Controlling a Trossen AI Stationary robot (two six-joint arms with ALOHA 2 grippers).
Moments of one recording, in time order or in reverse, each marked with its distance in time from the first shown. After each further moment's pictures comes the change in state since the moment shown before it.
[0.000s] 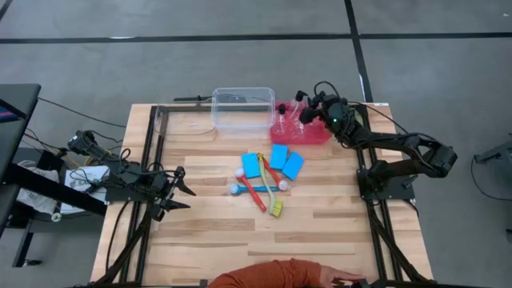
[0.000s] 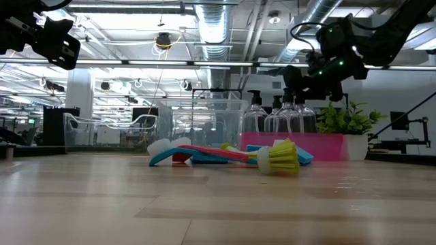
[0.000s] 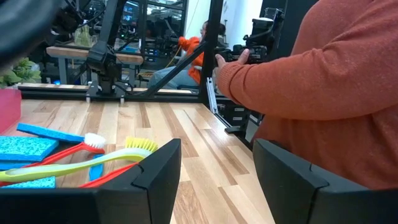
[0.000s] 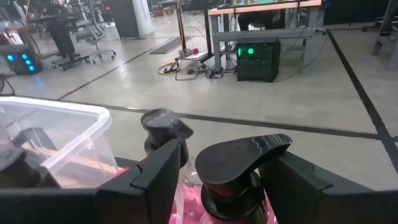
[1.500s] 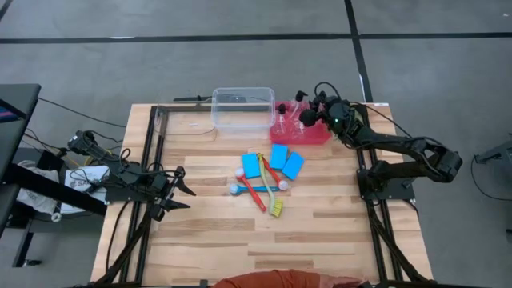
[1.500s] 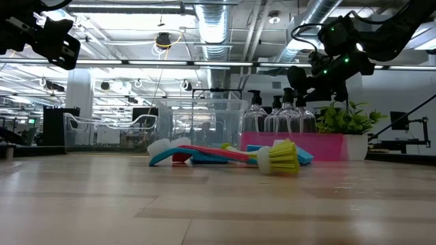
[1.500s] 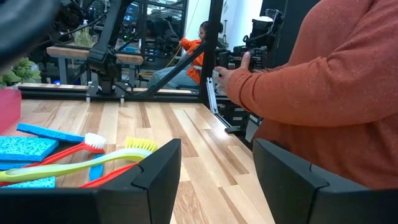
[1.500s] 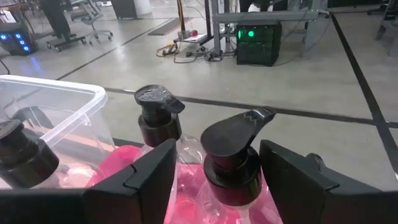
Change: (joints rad) left arm 0.000 0.000 0.000 0.000 0.000 0.000; right arm -0.003 -0.074 0.001 -0.157 -0.025 0.016
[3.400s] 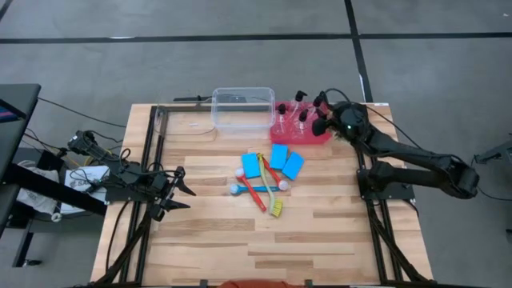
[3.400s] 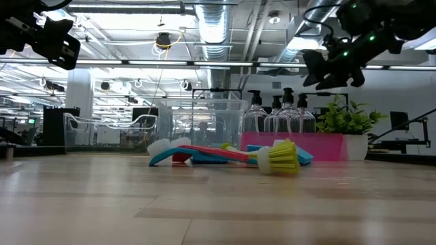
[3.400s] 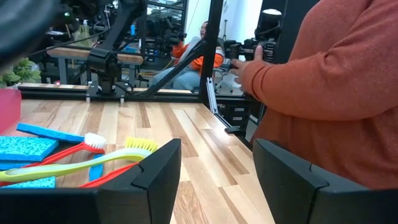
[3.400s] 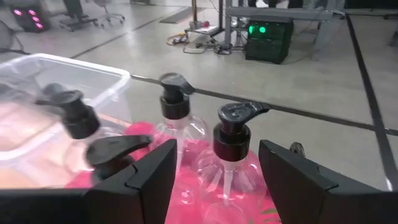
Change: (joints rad) left arm 0.000 0.000 0.000 0.000 0.000 0.000; right arm 0.090 -0.320 -0.001 -0.361 0.027 -0.049
